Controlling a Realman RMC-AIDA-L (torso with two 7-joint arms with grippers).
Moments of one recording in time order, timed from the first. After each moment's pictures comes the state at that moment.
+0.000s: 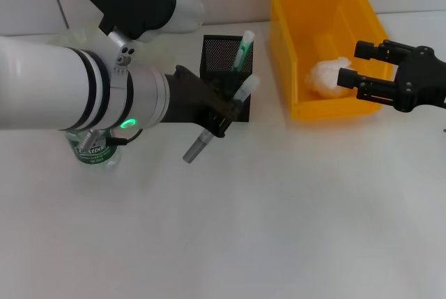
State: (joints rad) left arm -0.47 -2.07 1.81 1.62 2.46 1.09 -2.70; right arm 0.42 2.05 -0.54 -0.78 -1.81 -1.62 1.34
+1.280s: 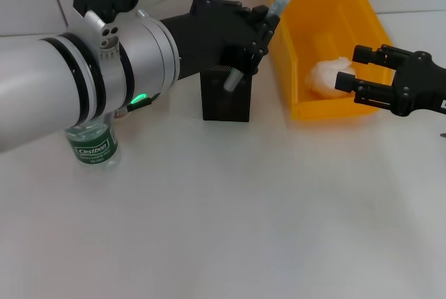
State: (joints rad) left arm -0.30 -2.07 1.89 1.71 2.28 0.64 -2.46; right arm 0.41 2.06 -0.54 -0.76 -1.81 -1.61 1.32
